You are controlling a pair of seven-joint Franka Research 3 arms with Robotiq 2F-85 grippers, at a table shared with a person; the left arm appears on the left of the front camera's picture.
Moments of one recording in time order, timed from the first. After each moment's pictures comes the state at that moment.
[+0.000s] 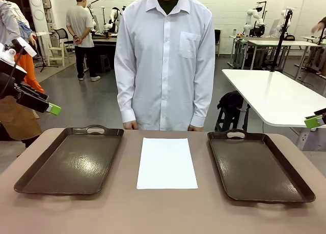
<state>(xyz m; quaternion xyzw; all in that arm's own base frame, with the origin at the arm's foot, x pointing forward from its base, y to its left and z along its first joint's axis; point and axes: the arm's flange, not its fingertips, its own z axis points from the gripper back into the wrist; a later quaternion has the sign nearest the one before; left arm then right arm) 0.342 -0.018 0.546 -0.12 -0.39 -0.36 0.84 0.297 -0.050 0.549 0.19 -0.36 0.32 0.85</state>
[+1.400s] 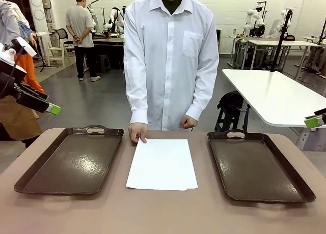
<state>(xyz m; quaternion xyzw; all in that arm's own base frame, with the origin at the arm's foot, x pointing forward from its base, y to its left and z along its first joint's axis) 0.342 -0.018 0.546 -0.12 -0.39 -0.36 0.84 0.297 -0.050 0.549 0.19 -0.36 0.32 0.85</state>
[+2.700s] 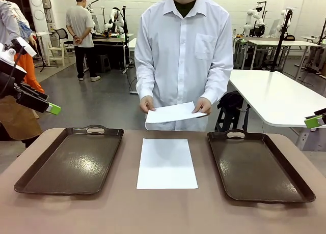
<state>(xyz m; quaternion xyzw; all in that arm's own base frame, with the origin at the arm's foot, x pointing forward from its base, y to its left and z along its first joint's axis) 0.342 -0.018 0.546 -0.12 -0.39 -0.36 0.84 0.297 -0.050 0.549 0.19 -0.36 0.32 0.85</state>
